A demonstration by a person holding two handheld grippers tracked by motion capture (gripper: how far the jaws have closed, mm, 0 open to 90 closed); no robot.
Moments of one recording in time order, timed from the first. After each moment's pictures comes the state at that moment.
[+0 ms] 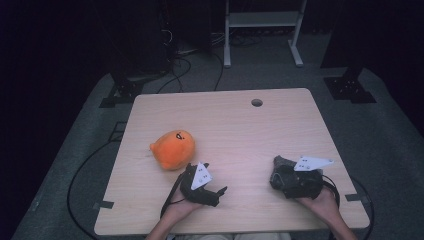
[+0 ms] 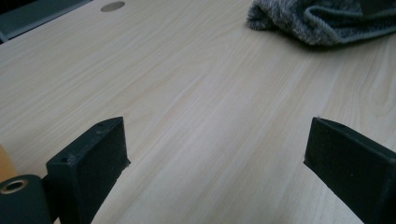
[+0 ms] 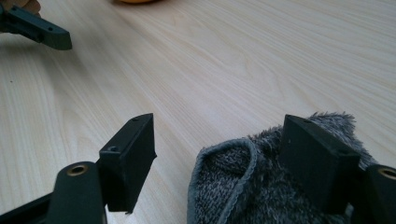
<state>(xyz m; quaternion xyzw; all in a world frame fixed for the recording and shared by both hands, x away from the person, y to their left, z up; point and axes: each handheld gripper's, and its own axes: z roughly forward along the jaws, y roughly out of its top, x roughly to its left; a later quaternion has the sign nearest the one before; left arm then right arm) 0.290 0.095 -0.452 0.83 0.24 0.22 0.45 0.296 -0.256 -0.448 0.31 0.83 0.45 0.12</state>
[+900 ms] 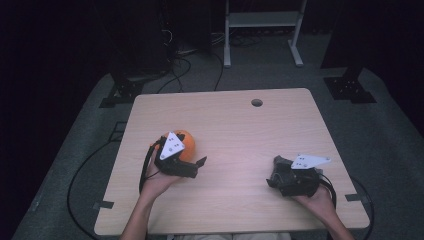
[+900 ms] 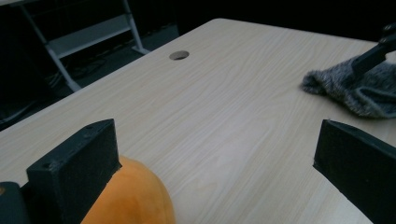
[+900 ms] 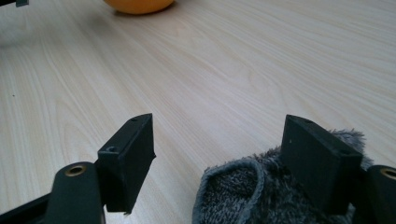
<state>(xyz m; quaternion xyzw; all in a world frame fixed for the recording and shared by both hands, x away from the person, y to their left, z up) 0.329 0.156 -0.374 0.79 0.27 0.25 0.49 0.300 -0.249 -0.447 0.31 0.82 0.46 0.12</state>
